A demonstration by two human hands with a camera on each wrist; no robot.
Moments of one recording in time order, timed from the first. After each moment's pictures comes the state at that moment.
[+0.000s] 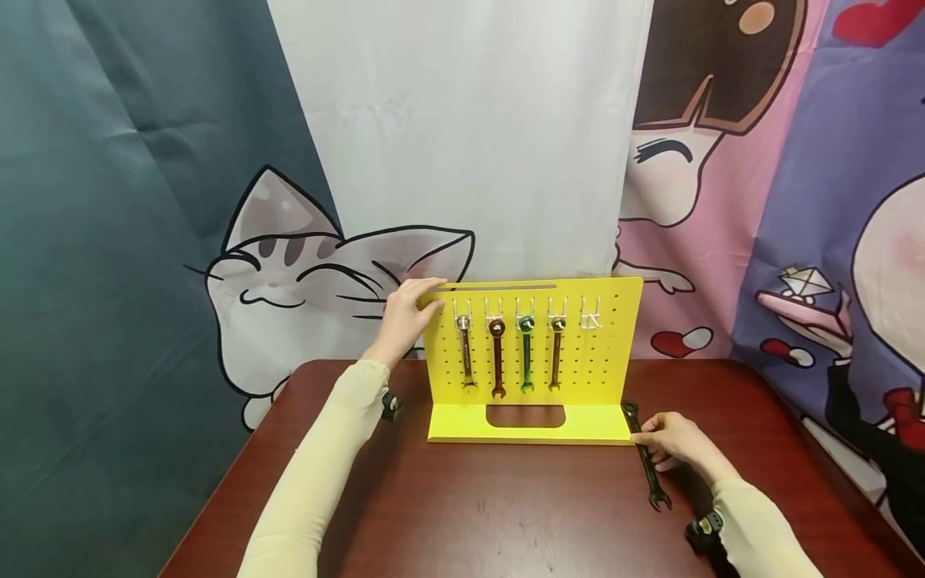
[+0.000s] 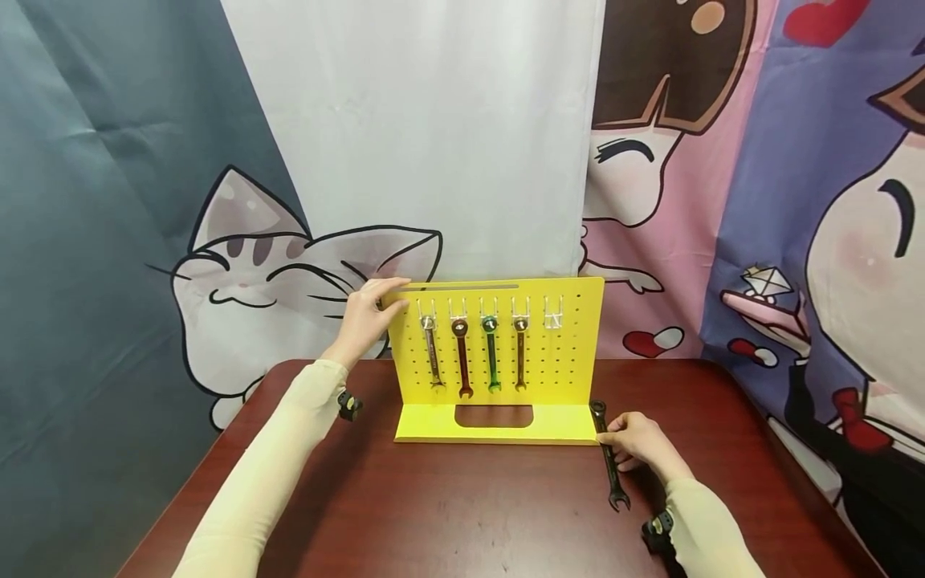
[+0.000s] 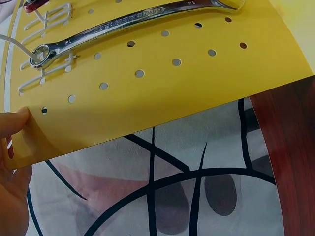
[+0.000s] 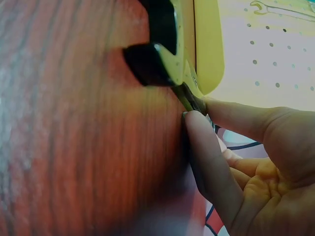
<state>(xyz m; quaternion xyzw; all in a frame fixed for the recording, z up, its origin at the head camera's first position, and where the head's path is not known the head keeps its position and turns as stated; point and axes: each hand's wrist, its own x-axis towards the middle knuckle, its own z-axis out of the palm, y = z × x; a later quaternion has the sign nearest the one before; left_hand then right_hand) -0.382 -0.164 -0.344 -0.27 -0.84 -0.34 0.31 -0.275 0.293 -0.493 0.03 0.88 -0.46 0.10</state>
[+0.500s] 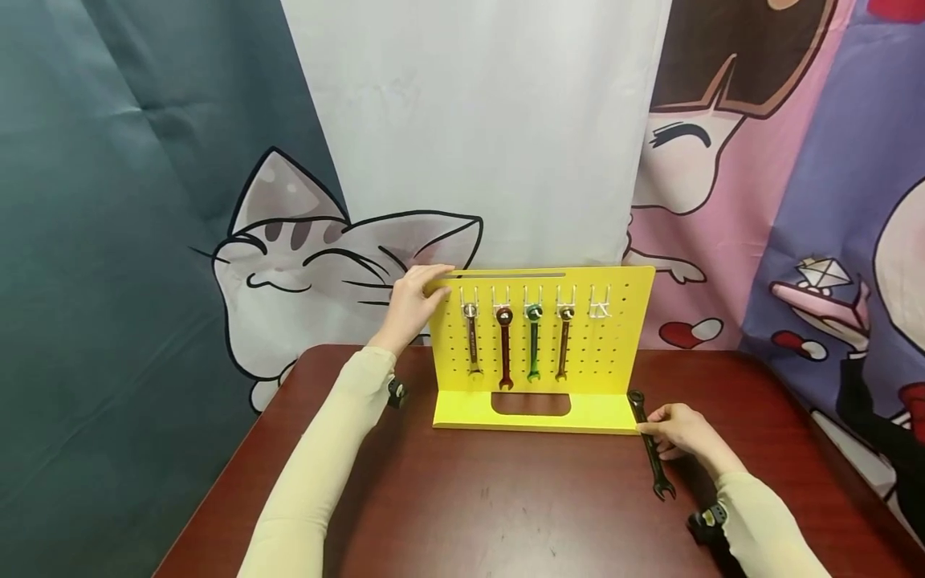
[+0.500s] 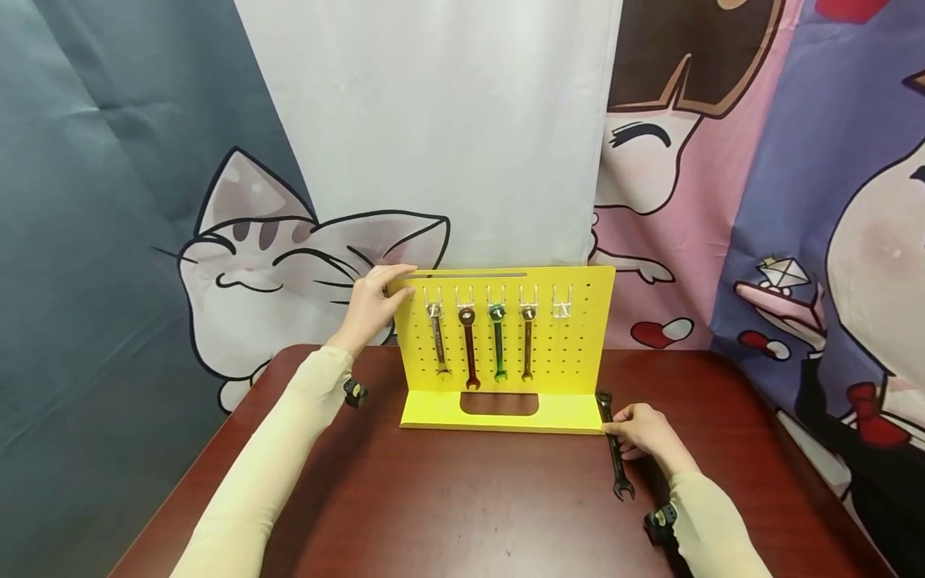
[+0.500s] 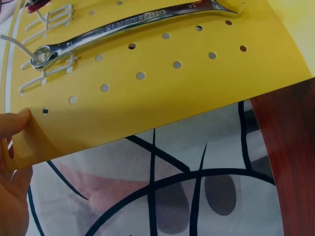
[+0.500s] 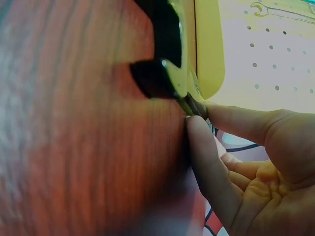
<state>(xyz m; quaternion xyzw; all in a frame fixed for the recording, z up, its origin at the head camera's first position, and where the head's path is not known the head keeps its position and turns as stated) -0.380 -0.168 -0.344 -0.27 -0.84 -0.35 0.31 -0.276 0.290 -0.494 0.04 0.88 -0.46 0.11</state>
